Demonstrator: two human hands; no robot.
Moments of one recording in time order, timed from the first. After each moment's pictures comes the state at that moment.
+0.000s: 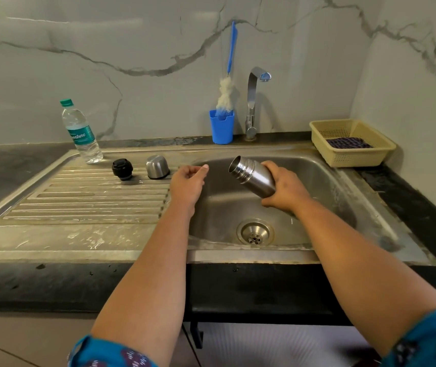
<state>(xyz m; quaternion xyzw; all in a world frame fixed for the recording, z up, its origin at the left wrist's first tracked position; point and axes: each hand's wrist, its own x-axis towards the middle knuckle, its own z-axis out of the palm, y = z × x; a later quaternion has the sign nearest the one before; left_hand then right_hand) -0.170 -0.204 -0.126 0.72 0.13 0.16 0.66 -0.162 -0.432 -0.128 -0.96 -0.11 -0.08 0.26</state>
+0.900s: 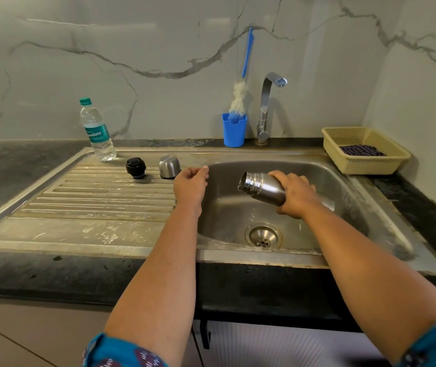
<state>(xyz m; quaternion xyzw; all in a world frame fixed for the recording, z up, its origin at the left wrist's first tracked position) -0.182 -0.197 -0.117 0.67 0.18 0.21 0.69 -0.161 -0.428 -0.131 -0.98 -0.08 -0.07 0.14</state>
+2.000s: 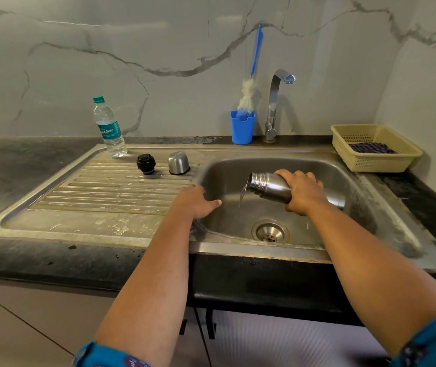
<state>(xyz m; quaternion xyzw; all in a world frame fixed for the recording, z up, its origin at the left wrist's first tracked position) -0.203 -0.163 -0.129 0.98 0.07 0.00 0.19 -0.162 -0.427 -0.133 -0.99 -0.08 -0.08 0.09</state>
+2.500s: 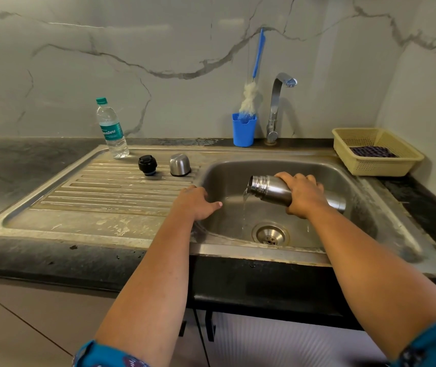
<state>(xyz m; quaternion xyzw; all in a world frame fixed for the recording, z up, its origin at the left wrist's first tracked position) -0.204 -0.163 -0.128 0.98 0.08 0.00 0.19 -0.159 -0.427 -0.135 -0.99 -0.09 -0.08 0.08</state>
